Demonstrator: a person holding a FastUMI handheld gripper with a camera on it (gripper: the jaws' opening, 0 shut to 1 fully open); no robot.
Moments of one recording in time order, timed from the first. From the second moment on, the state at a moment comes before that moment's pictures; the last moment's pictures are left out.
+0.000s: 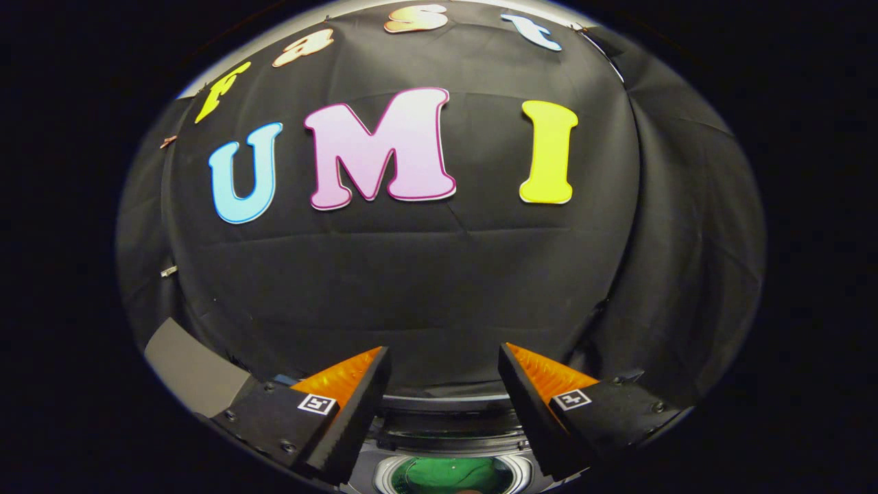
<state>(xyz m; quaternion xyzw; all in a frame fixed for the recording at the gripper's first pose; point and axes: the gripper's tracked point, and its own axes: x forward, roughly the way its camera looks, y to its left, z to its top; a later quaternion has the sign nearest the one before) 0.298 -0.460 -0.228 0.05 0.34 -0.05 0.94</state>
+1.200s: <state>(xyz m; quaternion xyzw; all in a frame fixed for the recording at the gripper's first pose) 0.214 -0.448 -0.246 0.03 0.33 -0.07 0.94</state>
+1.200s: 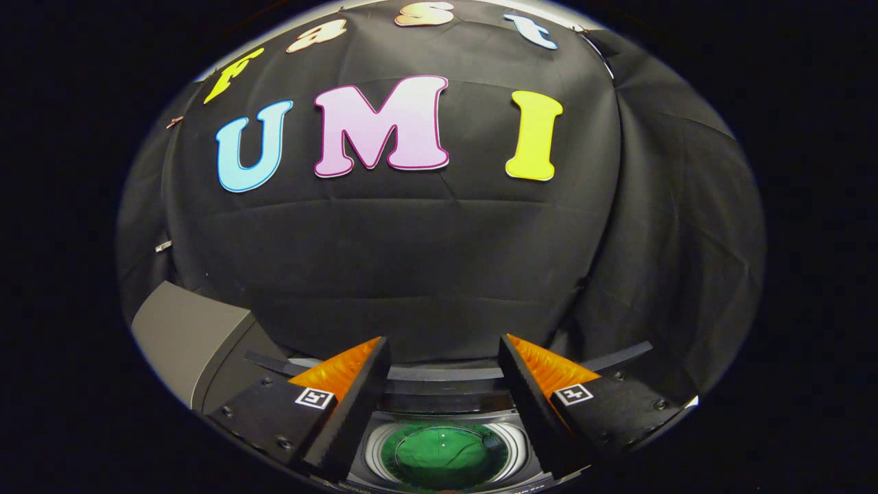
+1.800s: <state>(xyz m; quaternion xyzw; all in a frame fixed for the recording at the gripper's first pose) 0.125 -0.430 -0.273 0.05 0.39 -0.06 0.92</state>
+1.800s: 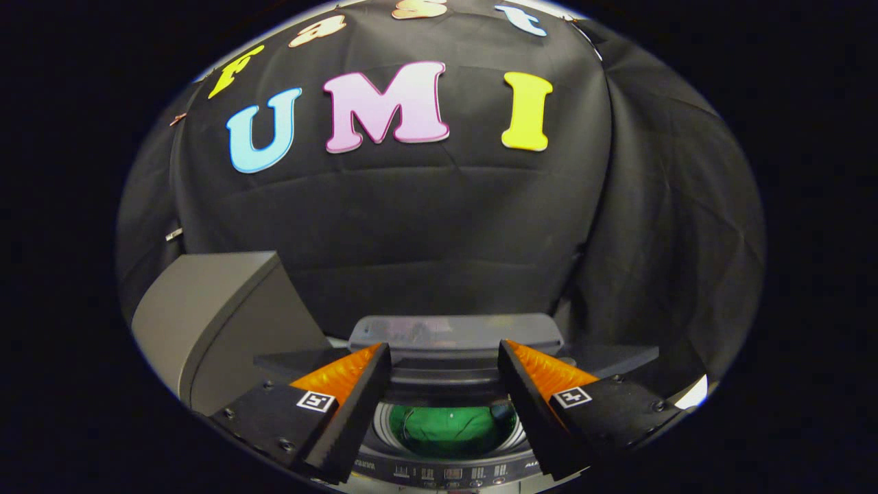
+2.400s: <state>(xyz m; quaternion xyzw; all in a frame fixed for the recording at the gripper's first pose) 0.156 -0.361 -0.079 0.00 0.12 -0.04 0.99</state>
